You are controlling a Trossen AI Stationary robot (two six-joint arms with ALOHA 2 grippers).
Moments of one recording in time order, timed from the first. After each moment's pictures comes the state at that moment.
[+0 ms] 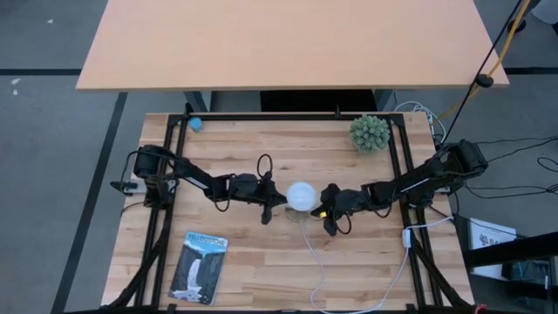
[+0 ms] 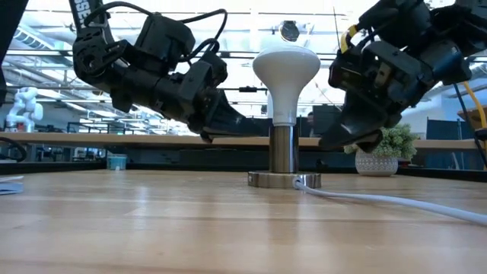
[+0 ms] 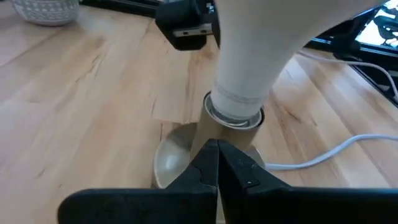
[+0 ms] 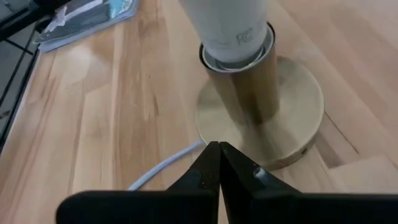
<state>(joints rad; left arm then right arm) 0.01 1.84 0.63 0.89 0.10 -0.16 0.20 1.48 0.47 0.42 0.10 0.56</state>
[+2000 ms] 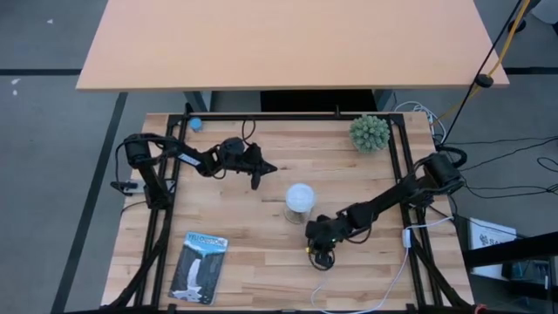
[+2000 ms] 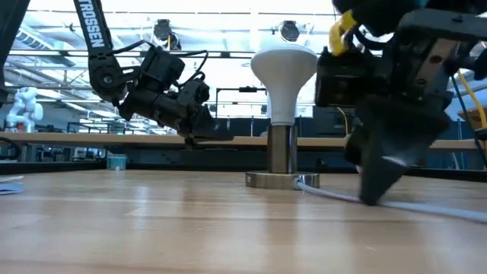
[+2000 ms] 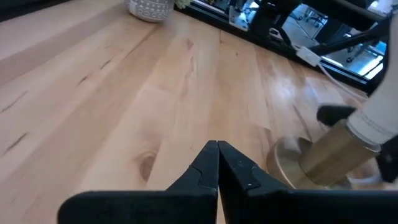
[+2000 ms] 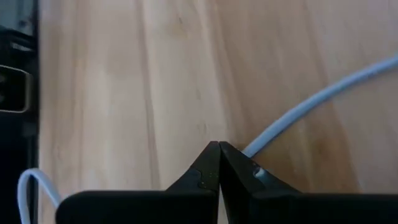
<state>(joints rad) 0.41 1.75 0.54 0.87 0.43 -0.21 0.39 1.79 0.83 0.06 -0.11 0.71</state>
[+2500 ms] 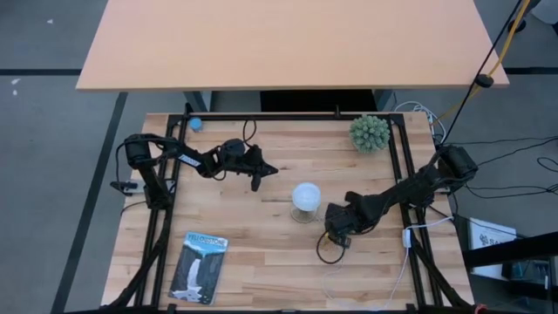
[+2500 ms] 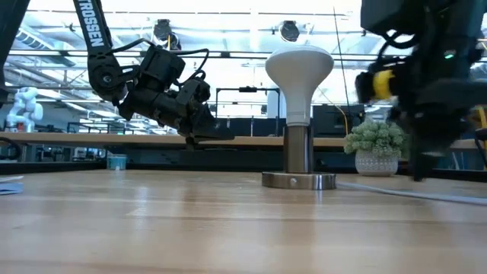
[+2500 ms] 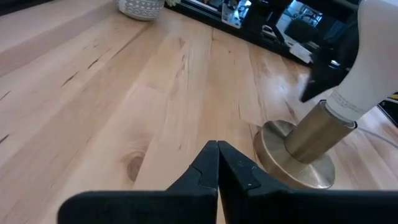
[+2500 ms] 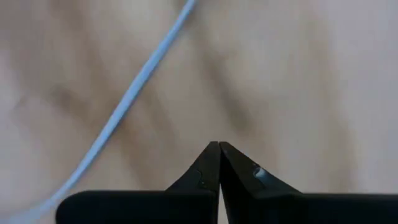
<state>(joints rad) 0.39 1.75 0.54 0.87 0.43 -0.21 0.38 1.61 0.88 -0.71 0.15 0.75</state>
